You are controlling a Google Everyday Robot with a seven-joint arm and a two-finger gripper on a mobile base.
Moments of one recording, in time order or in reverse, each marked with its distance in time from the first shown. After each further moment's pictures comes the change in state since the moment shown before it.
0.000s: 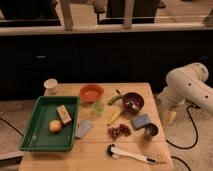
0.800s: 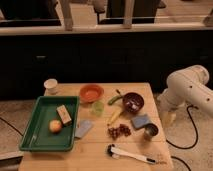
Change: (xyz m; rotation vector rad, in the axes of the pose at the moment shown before) arm -0.005 0.018 0.004 0.004 -0.040 0.060
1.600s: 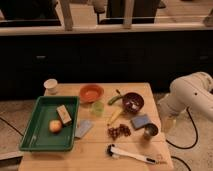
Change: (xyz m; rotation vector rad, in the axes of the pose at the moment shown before) arm -0.005 0.015 0.001 0.009 -0.039 0.020
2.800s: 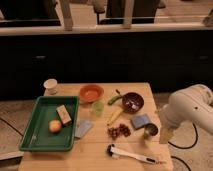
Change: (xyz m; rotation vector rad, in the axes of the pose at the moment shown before) arm -0.012 0.056 0.017 -0.039 -0.010 -0.076
